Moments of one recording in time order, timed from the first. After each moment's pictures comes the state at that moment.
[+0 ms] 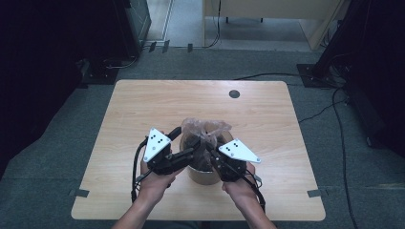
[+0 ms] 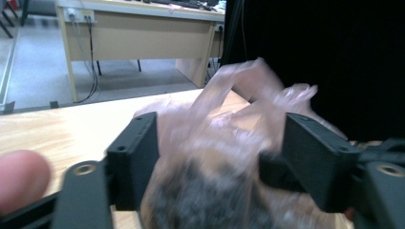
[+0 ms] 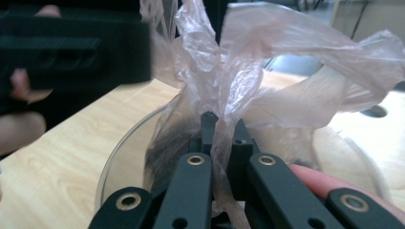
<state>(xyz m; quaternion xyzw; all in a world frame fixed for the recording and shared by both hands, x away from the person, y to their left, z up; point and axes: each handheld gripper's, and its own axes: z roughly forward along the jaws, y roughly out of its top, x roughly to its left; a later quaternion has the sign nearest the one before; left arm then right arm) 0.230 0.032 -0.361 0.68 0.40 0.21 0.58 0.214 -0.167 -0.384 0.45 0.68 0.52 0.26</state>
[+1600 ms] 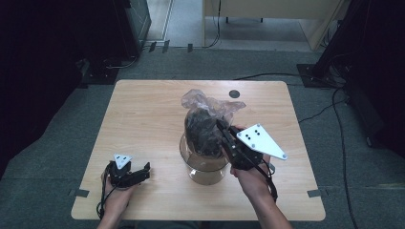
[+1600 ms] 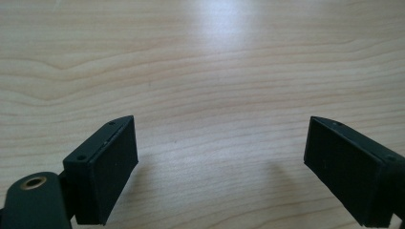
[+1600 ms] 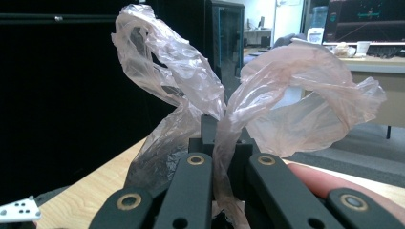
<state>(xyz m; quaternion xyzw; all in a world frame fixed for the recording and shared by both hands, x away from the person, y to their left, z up) 0.256 0.162 -0.519 0.70 0.59 0.25 0.33 0.210 -0.186 -0.313 0.41 0.61 0.59 0.34</state>
